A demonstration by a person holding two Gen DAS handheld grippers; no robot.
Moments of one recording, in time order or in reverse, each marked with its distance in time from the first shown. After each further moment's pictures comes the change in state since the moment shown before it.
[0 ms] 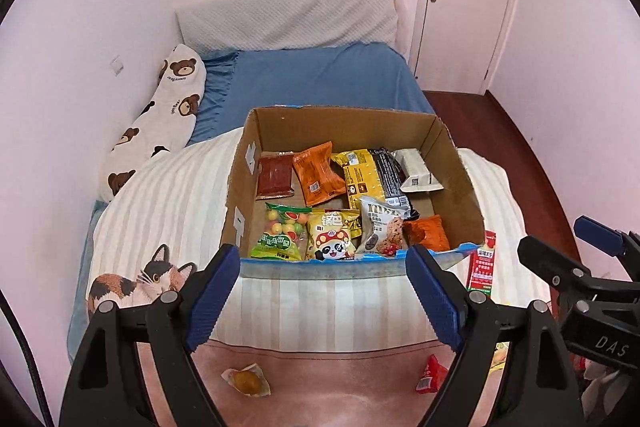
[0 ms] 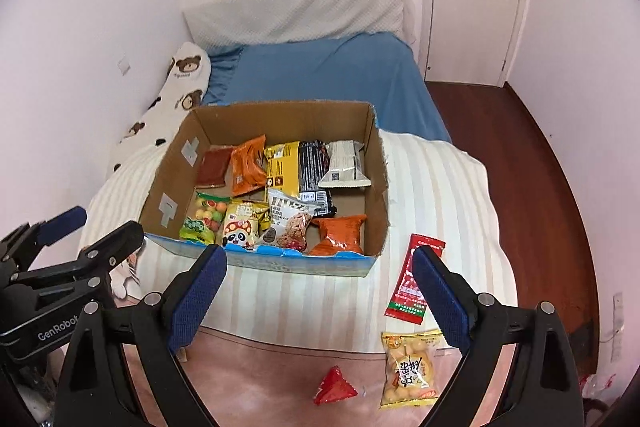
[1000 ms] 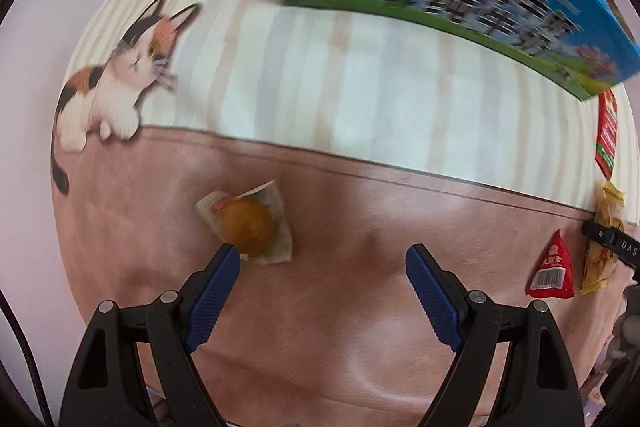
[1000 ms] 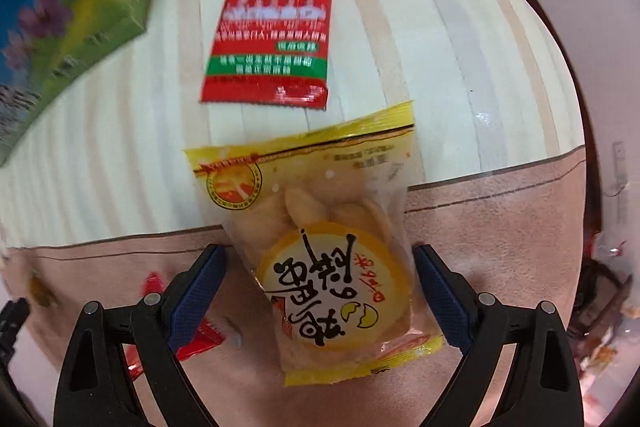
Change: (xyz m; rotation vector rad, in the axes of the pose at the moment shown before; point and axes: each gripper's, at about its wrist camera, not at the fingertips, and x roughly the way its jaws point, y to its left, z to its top) left arm 0.139 0.050 -0.178 -0.160 0.520 0.152; right arm 0.208 -0.138 -0.189 0.254 0.582 -0.163
